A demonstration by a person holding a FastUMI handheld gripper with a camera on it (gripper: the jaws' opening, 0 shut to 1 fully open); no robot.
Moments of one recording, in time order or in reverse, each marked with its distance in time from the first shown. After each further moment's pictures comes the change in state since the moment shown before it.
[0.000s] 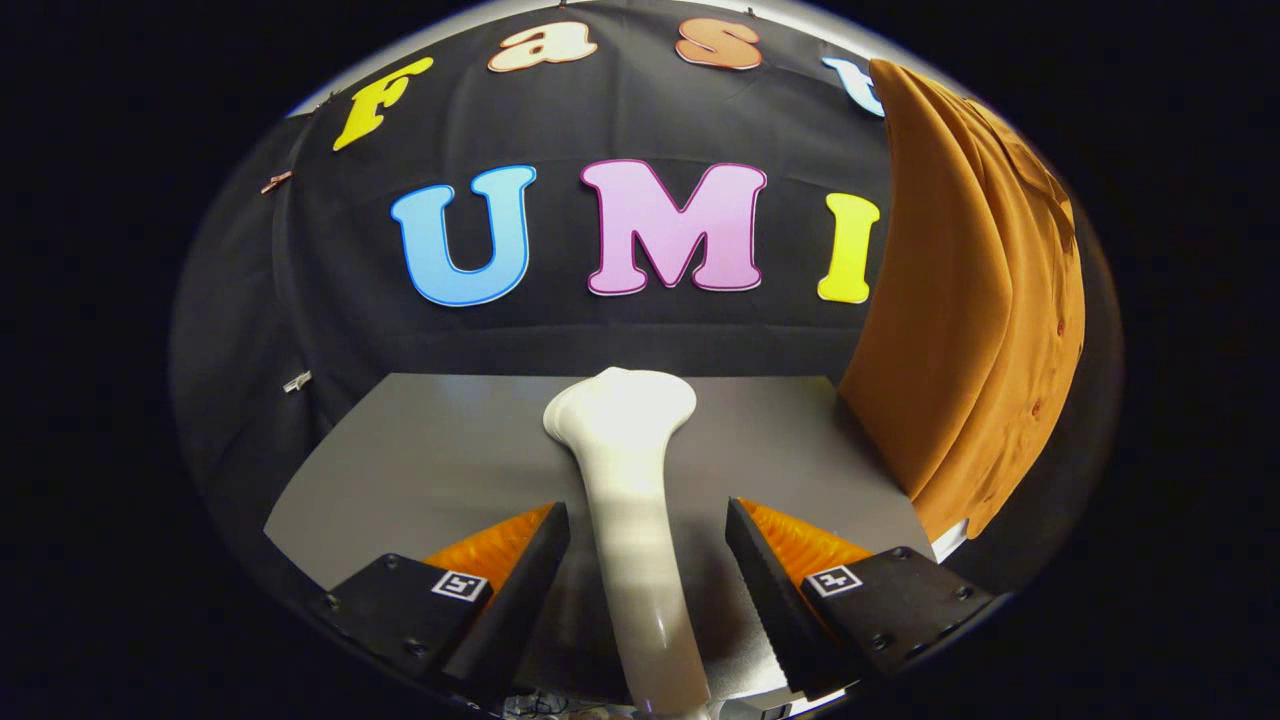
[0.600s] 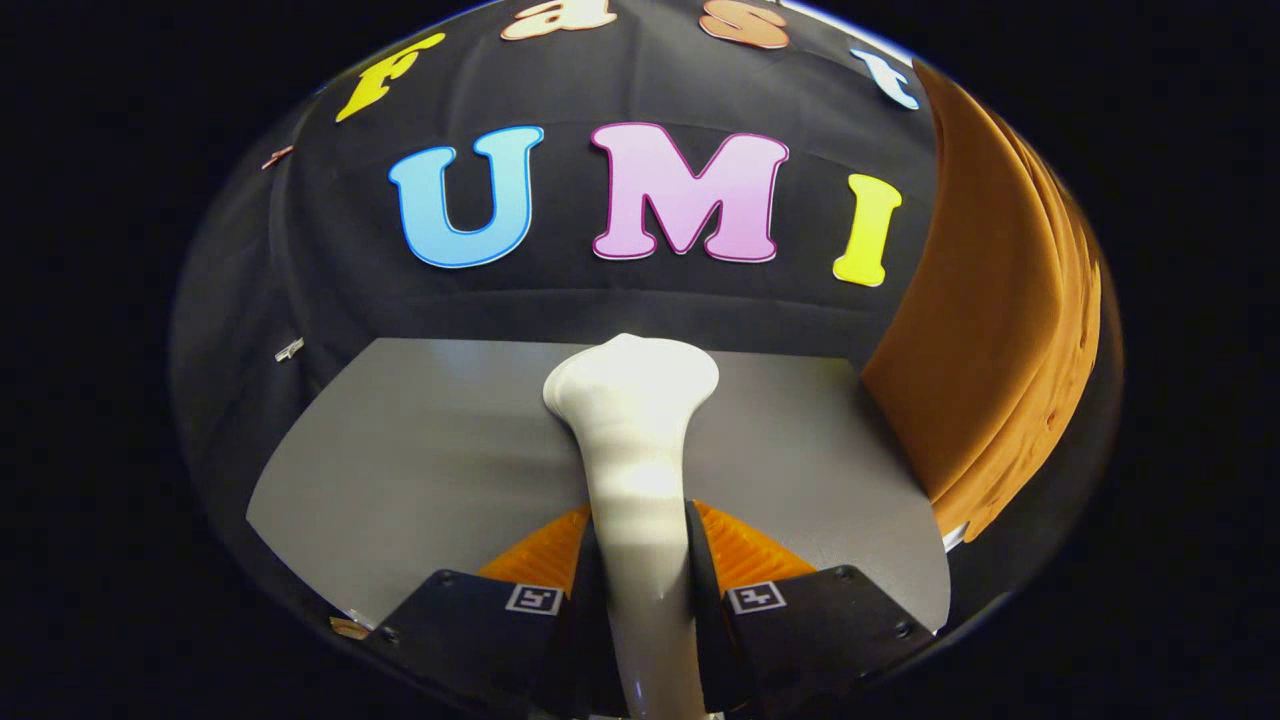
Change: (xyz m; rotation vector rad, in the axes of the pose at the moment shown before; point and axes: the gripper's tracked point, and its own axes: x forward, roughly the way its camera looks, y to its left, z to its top) arm 0.019 0.008 -0.012 -0.071 0.068 0.015
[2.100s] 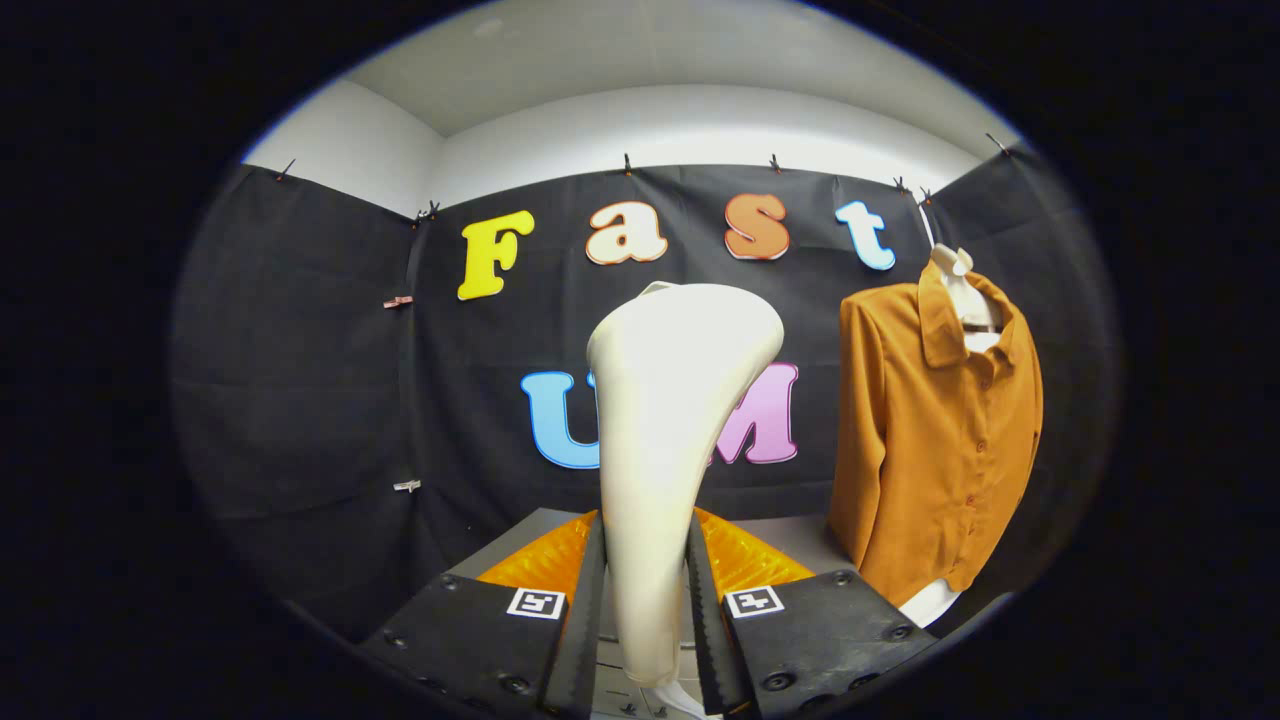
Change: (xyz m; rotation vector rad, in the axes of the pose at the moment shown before) arm -0.313 0.041 0.073 0.038 -0.667 0.151
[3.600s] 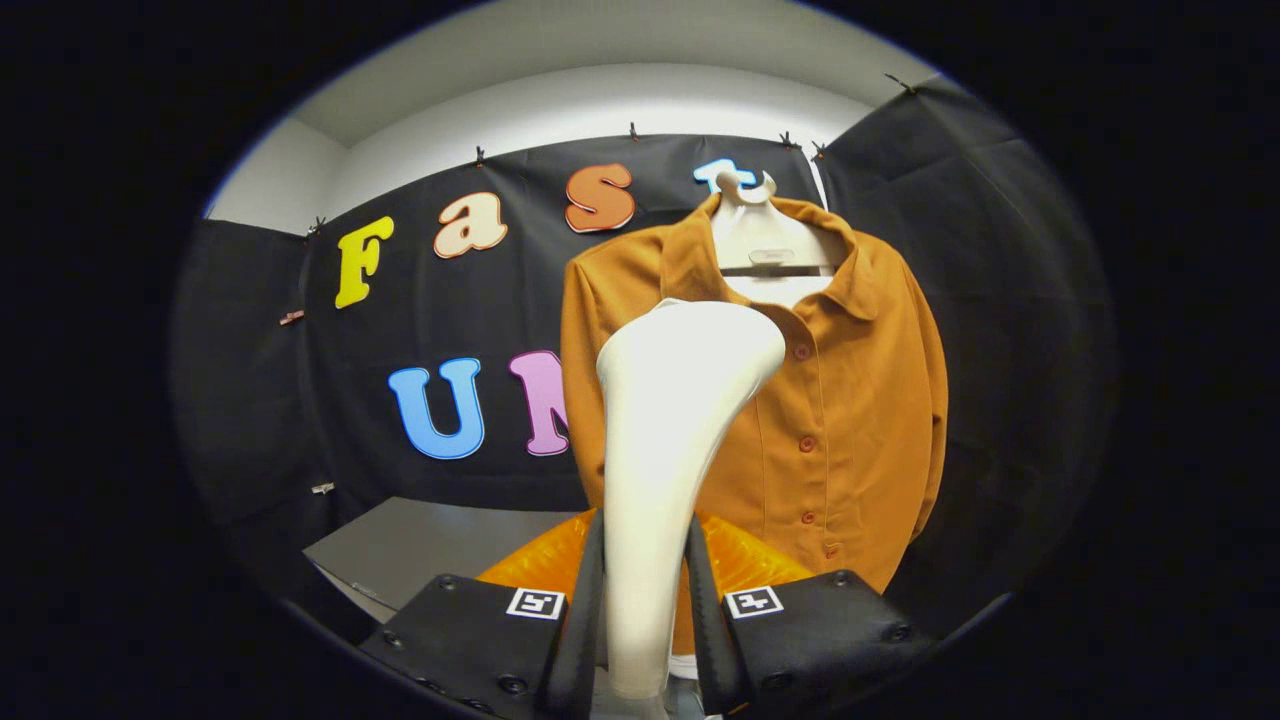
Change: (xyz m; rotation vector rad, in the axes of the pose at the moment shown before) arm 0.045 -0.316 -0.055 0.130 0.137 -0.160
